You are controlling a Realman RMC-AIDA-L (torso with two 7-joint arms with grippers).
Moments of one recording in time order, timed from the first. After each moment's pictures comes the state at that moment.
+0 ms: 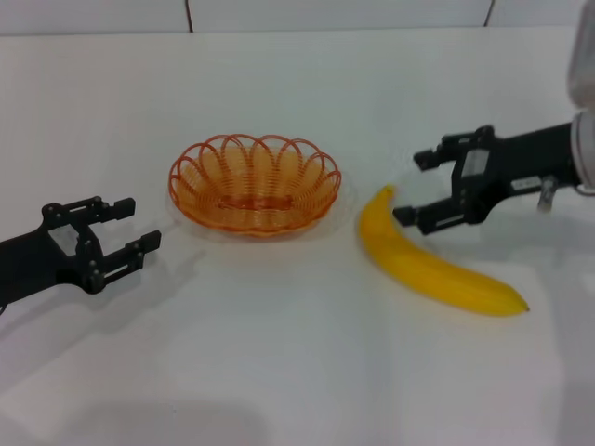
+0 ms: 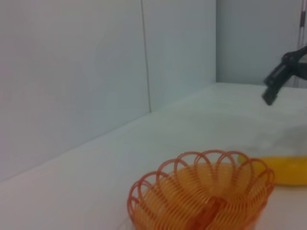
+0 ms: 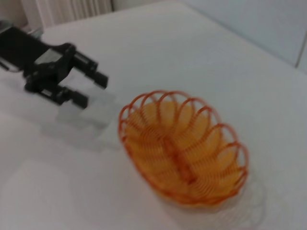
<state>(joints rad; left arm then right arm) -0.43 -2.04 0.63 0.47 1.92 1.40 -0.89 0.38 2.04 -1.18 -1.27 -2.13 -1.44 1.86</state>
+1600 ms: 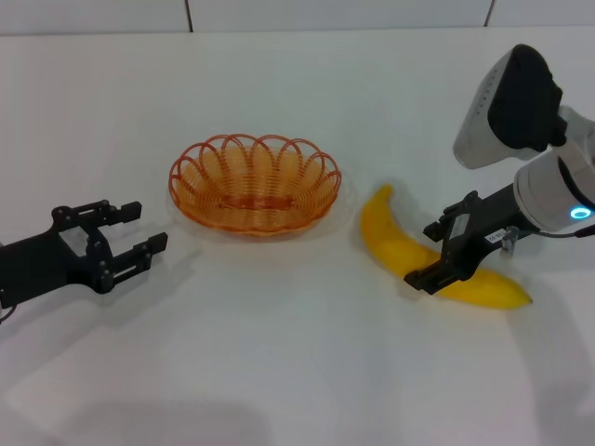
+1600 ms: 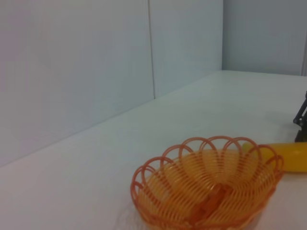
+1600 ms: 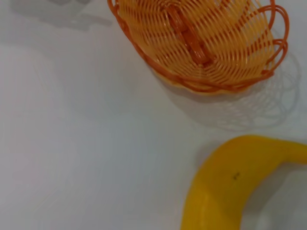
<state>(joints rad) -0.46 -2.04 0.63 0.43 1.93 1.34 -0.88 0.46 2.04 -1.44 -1.21 -2.43 -1.38 2.18</state>
